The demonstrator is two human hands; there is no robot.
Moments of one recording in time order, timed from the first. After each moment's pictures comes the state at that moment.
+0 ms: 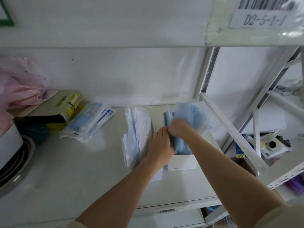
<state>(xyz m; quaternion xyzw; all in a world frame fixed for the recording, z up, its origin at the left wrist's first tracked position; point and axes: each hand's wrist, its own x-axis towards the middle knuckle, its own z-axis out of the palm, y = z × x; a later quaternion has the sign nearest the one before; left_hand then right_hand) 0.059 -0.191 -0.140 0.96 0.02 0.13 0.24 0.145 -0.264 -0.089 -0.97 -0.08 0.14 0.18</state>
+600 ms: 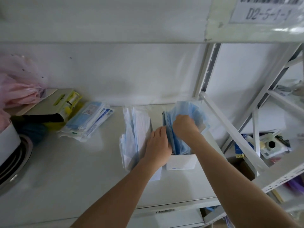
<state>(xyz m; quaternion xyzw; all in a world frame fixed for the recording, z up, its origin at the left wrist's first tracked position) 0.057 -0.189 -0.139 0.96 0.01 0.16 0.22 0.140 -0.280 -0.084 -0.98 -0.08 0.02 0.18</state>
